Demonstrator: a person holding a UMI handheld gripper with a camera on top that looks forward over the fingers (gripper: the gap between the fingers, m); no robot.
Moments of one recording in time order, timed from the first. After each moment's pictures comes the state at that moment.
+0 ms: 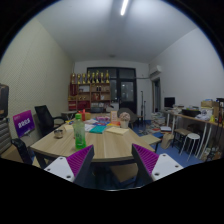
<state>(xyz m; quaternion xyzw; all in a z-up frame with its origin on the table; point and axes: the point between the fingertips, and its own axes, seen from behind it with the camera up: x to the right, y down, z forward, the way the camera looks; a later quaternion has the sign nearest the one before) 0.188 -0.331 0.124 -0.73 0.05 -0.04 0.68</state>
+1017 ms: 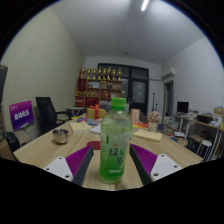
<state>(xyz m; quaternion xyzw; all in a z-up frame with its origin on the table) 0.002 -0.067 0.084 -0.73 0.00 -0.05 0.68</state>
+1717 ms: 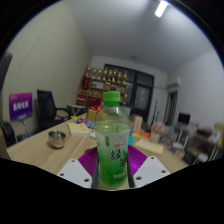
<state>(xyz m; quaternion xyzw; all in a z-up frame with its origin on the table) -0.012 -0.012 0.104 -0.72 -0.05 -0.09 0.69</state>
